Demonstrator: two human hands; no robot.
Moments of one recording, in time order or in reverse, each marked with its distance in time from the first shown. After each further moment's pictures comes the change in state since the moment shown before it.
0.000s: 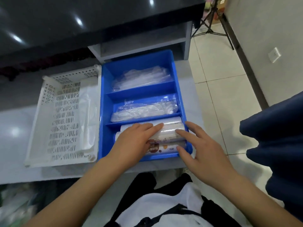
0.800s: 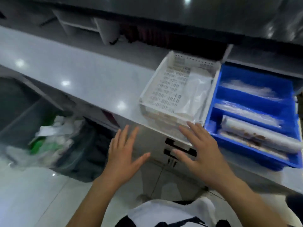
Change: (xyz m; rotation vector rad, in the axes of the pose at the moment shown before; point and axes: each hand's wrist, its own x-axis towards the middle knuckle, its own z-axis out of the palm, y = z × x) left_hand -0.344 -0.132 0.080 -0.452 0.461 -0.739; right_hand -0.058 -0.218 0.175 -0.211 -0.243 -0.427
